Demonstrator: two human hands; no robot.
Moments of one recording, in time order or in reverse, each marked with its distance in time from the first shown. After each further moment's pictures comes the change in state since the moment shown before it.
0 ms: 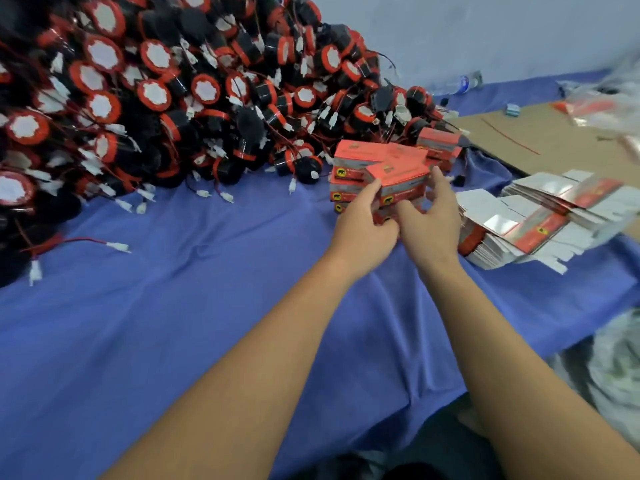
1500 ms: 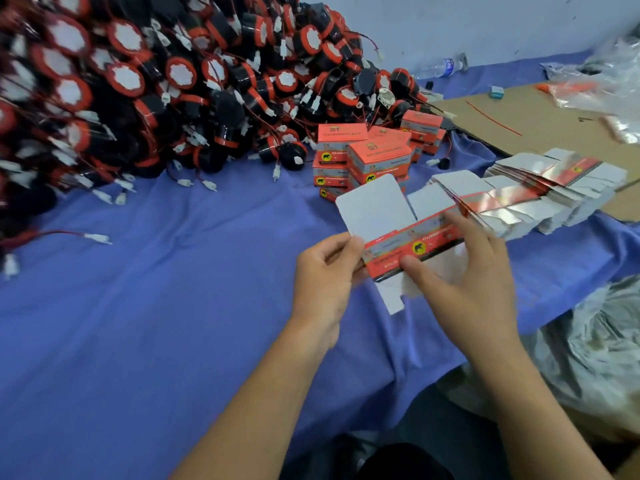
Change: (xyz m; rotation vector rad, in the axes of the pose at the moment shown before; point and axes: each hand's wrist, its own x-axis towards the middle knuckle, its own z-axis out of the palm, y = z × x) left_hand -0.082 -0.019 0.010 -0.479 0.193 -0.219; right_hand -0.087 0.022 -0.086 -0.421 -0.012 -0.027
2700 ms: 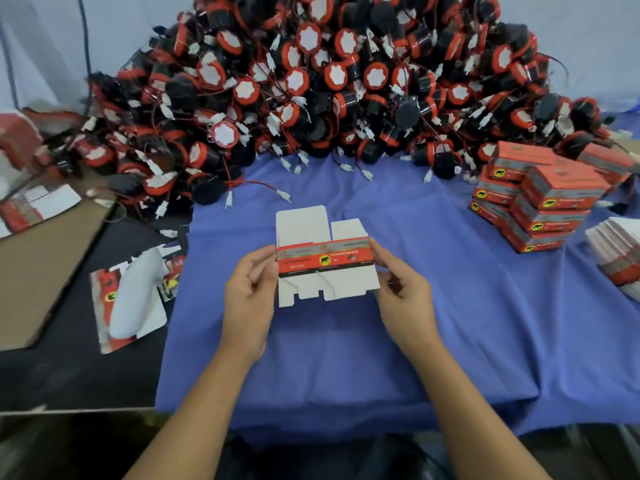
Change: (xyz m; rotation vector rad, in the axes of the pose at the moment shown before) left_hand -0.100 0.027 -0.273 0.209 0.542 0.357; right_hand -0.105 -0.115 0.168 0.692 -0.618 -0.158
